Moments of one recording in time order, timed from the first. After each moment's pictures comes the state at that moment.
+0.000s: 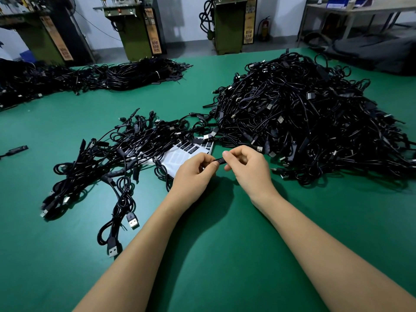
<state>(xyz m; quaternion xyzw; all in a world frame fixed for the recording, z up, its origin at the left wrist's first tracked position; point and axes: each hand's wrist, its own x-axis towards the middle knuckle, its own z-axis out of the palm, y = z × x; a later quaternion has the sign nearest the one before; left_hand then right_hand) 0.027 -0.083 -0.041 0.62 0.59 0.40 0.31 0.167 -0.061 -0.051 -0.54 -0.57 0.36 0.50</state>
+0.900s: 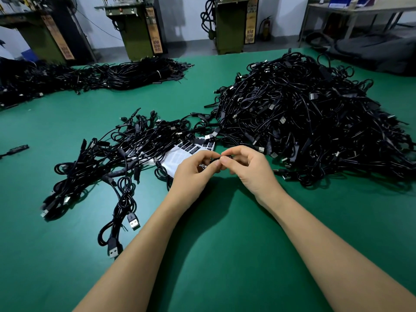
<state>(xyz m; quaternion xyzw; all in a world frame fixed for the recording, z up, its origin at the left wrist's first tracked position) 0.025 -0.087 -0.038 0.62 0.53 0.45 0.36 0.177 -0.058 -0.052 -0.42 -0.60 0.46 0.50</state>
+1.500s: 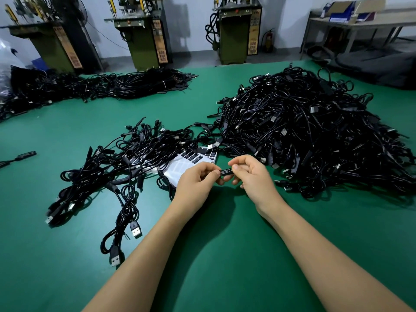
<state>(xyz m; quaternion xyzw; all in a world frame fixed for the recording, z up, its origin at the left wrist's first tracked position) 0.027 -0.084 -0.045 0.59 0.57 0.45 0.35 0.177 -0.060 -0.050 -0.46 -0.57 0.48 0.48</state>
